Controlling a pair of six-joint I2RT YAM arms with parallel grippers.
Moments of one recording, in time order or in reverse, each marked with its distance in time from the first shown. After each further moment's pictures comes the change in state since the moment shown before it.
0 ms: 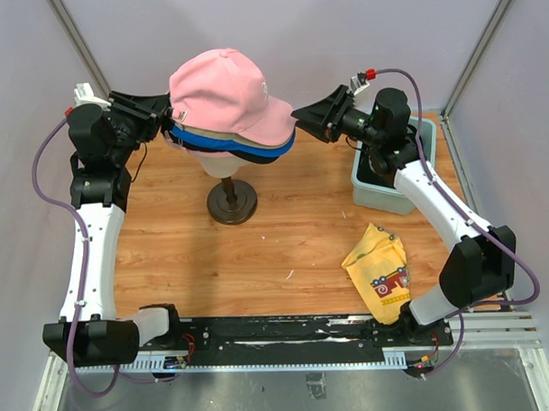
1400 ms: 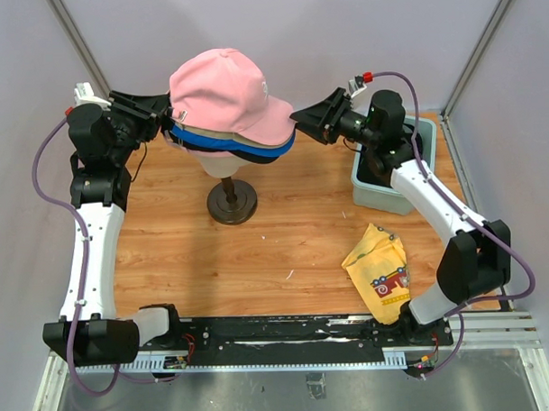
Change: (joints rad) left arm 0.002 0.003 0.000 0.003 0.009 0.000; right arm 0.000 0.019 -0.016 0.009 0.014 -0.019
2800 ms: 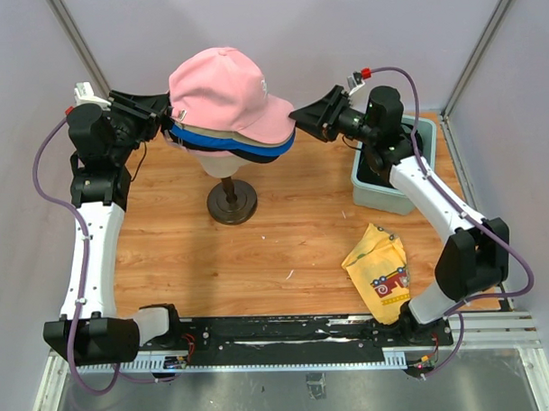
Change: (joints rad) left arm 0.005 0.006 -0.006 0.016 0.012 0.000; right arm 0.003 0.032 0.048 -0.043 0.004 -0.066
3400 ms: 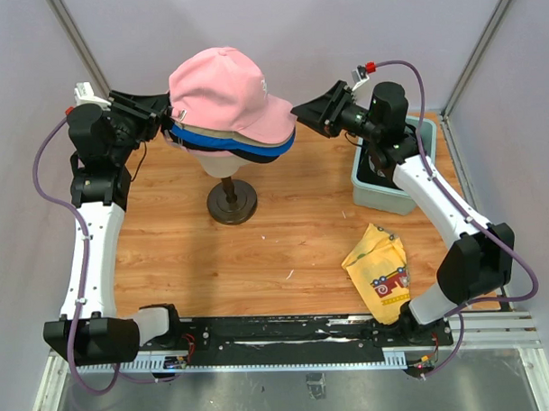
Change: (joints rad) left arm 0.001 0.000 -0.001 0.002 0.000 0.000; right arm 0.000 -0.026 0.036 -0.056 0.034 -0.066
